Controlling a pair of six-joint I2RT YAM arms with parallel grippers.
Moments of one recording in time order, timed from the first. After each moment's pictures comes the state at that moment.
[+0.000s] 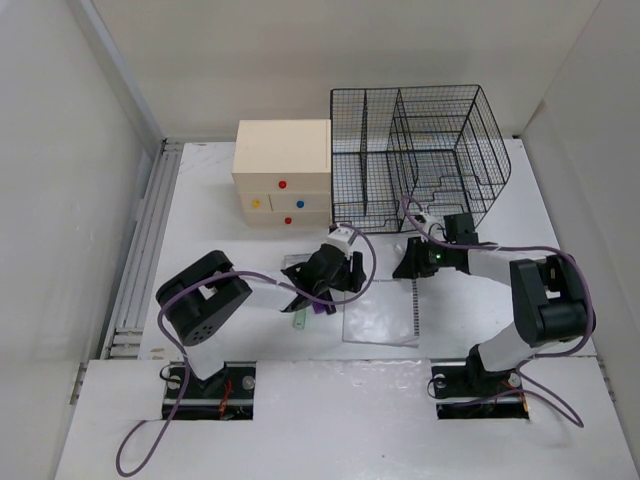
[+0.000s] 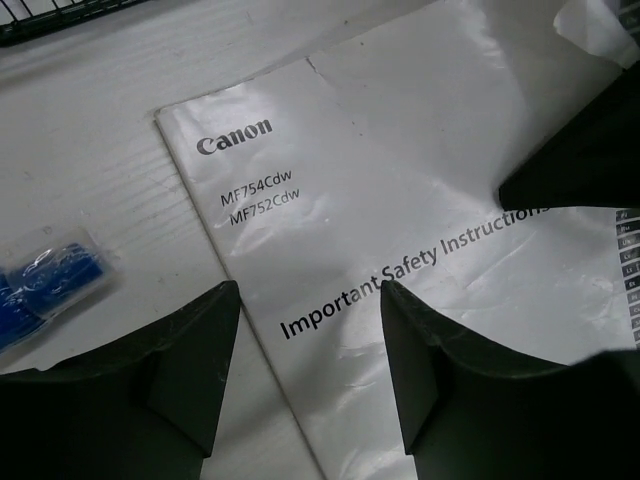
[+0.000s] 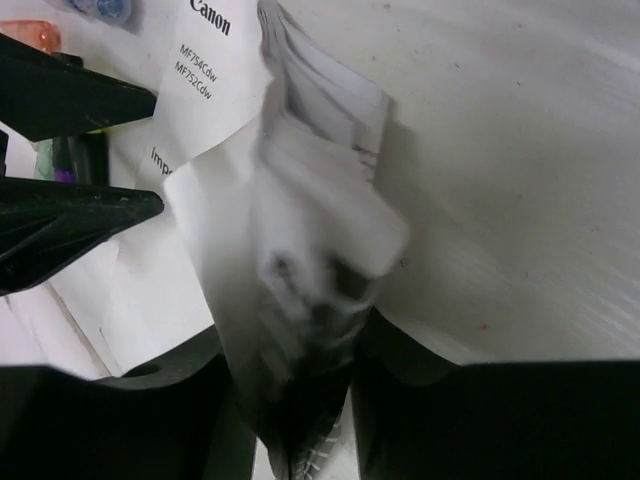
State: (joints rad) left arm -0.94 1.72 0.69 0.47 -0.13 -0.52; right arm 0.14 1.55 0.65 -0.07 -0.74 0.07
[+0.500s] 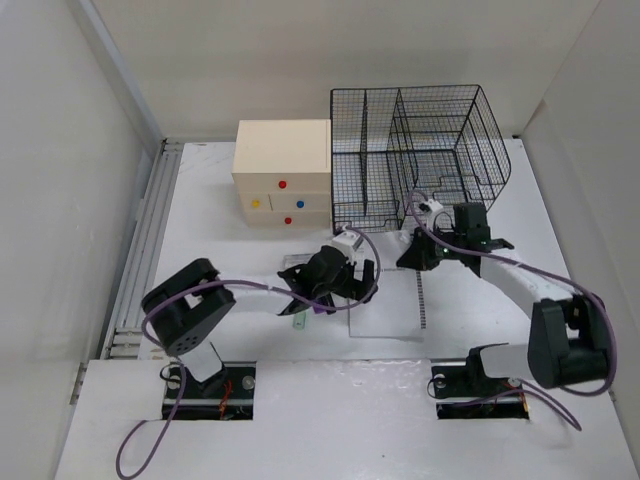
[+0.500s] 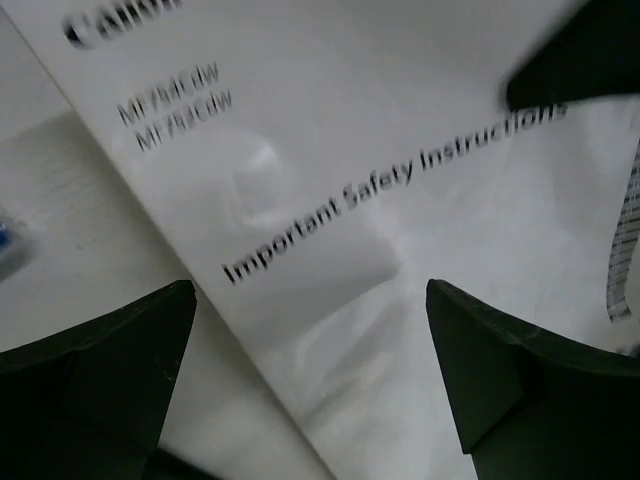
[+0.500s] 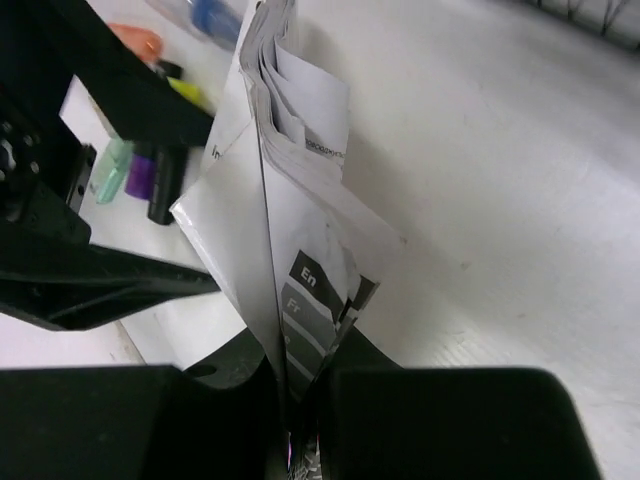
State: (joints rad) left arm -0.97 1.67 0.70 0.42 -0.07 -0.52; right arm 0.14 1.36 0.67 -0.19 -0.78 0.01
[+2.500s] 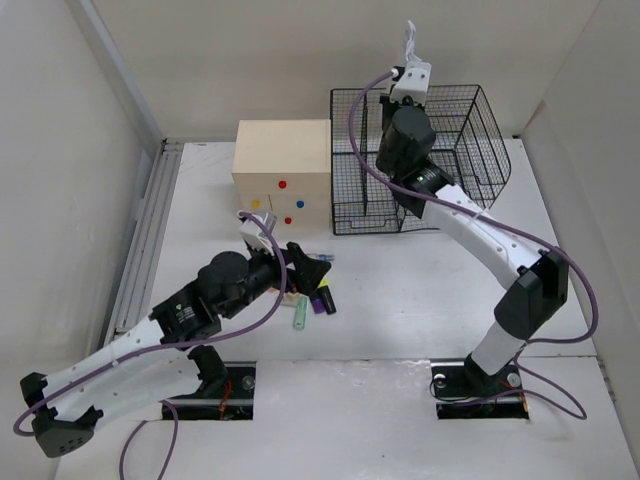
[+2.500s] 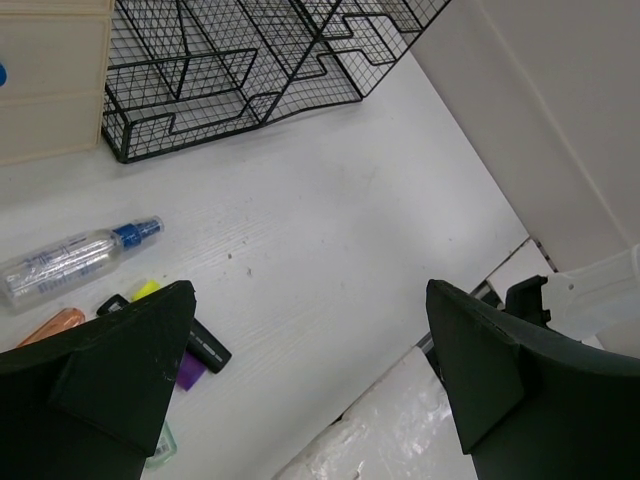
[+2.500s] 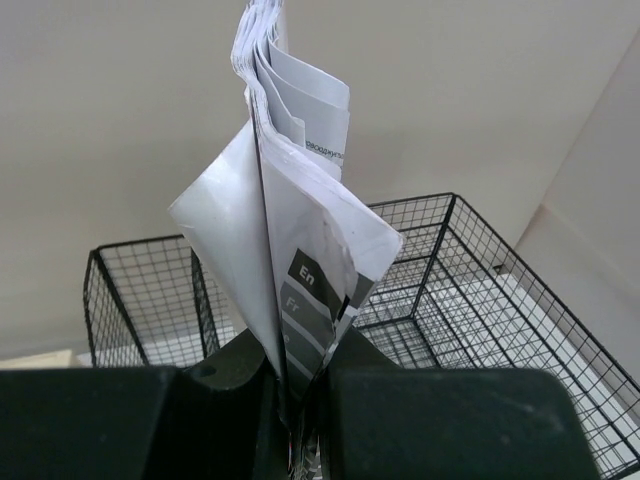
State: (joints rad) left arm -0.98 0.68 0.75 -0.26 -0.21 -0.59; right arm 0.64 1.66 1.62 0.28 0.90 -0.24
